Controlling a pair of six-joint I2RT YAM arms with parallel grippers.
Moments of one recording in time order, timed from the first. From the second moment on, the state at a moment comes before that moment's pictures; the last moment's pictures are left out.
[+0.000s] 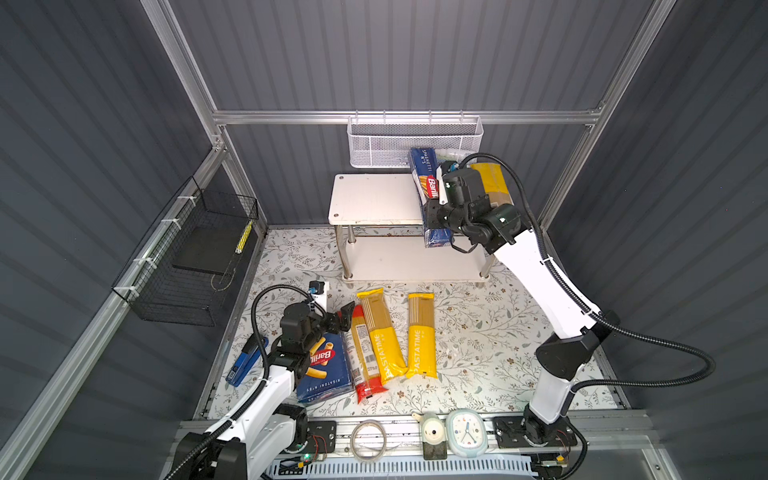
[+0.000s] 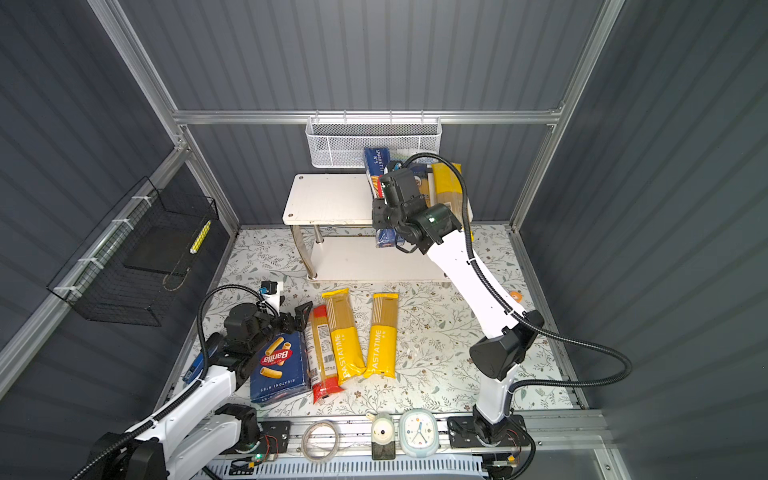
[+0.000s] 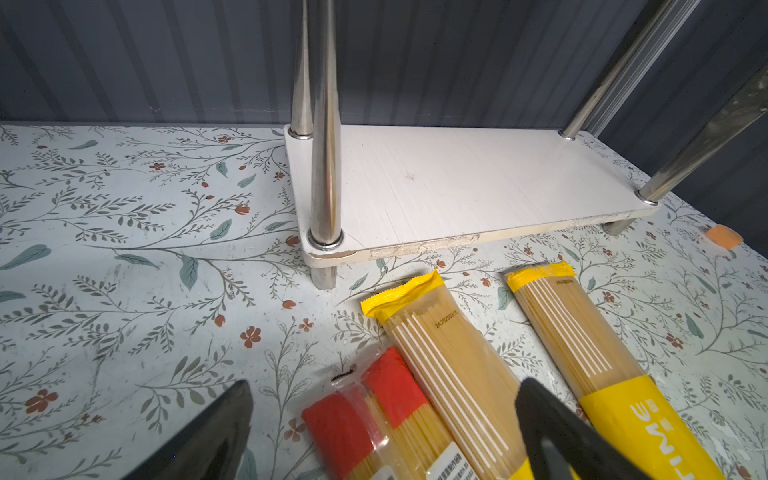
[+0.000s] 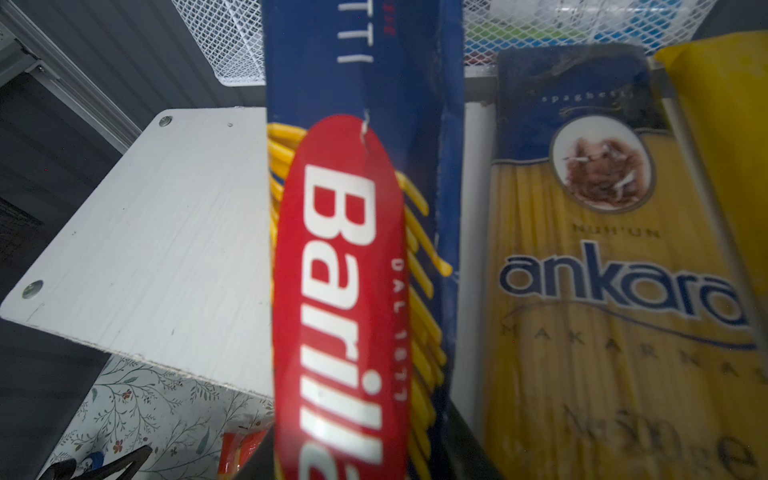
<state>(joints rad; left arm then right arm) -0.22 0.95 0.33 0.27 0.22 -0.10 0.62 1.83 2.20 -0.88 0.25 0.35</state>
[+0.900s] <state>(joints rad) -0.22 0.96 0.33 0.27 0.22 -0.10 0.59 1.82 2.13 -0.76 0.25 0.41</state>
